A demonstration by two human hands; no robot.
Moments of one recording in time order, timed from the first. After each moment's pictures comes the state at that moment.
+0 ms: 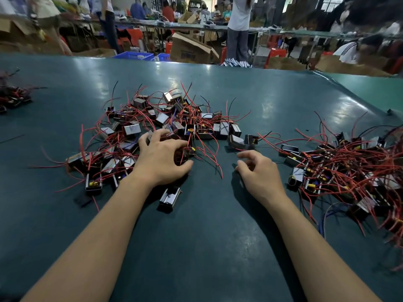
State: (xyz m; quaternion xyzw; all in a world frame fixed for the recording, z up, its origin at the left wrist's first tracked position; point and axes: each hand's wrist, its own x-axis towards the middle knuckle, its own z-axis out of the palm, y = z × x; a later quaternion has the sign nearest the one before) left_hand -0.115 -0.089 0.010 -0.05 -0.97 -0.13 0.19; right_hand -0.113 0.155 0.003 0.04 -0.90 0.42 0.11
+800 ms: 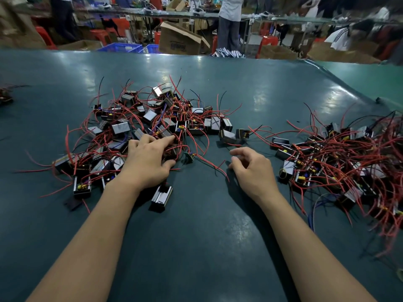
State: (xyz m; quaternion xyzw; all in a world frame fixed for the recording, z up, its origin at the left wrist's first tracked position) left_hand -0.108 -0.094 0.008 -0.05 -0.97 -0.14 0.18; right_hand -0.102 0.156 0.005 0.03 -0.89 0.44 0.11
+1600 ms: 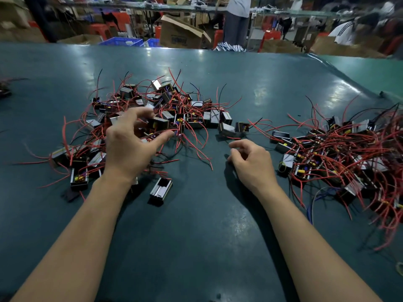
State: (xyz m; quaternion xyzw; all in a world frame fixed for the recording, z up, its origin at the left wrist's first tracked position) left_hand -0.087 -0.089 0.032 -0.05 -0.84 -0.35 0.41; right_hand -0.106 0.156 0.004 0.03 -0.88 0.46 0.12
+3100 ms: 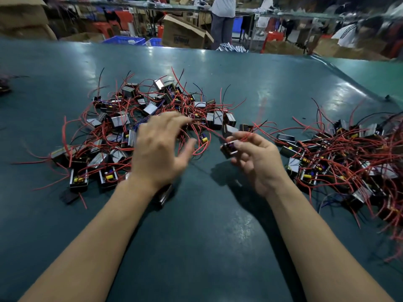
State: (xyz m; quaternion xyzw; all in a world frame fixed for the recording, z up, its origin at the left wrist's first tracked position) left_hand -0.086 -0.055 0.030 -0.14 -0.90 -0.17 0.37; right_hand -0.108 0.149 0.028 0.00 -0.55 0.84 -0.05
